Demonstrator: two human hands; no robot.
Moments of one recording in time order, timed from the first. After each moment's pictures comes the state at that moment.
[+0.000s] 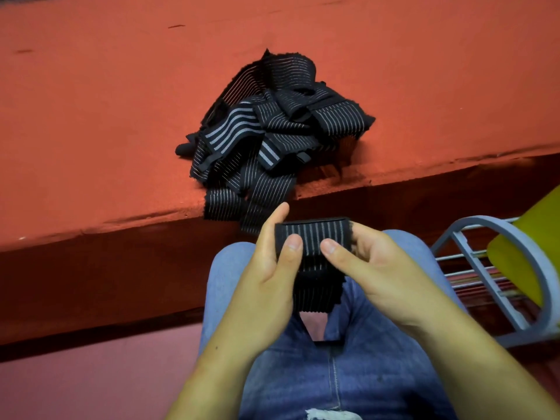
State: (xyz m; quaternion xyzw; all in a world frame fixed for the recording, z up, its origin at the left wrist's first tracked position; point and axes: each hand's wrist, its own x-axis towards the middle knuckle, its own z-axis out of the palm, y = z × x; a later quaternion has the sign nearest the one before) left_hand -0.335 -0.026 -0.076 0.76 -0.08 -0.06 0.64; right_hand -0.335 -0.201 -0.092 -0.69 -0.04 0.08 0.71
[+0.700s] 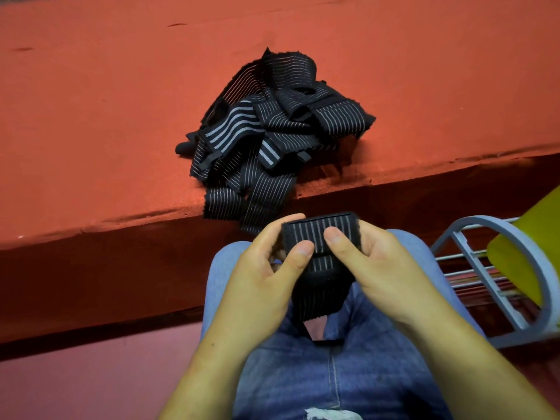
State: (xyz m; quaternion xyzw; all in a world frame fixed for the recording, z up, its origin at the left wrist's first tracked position) left_hand -0.329 -0.021 -0.080 0.75 -0.10 -0.06 0.65; right_hand -0.333 -0.196 -0.095 -0.70 -0.02 0.02 0.72
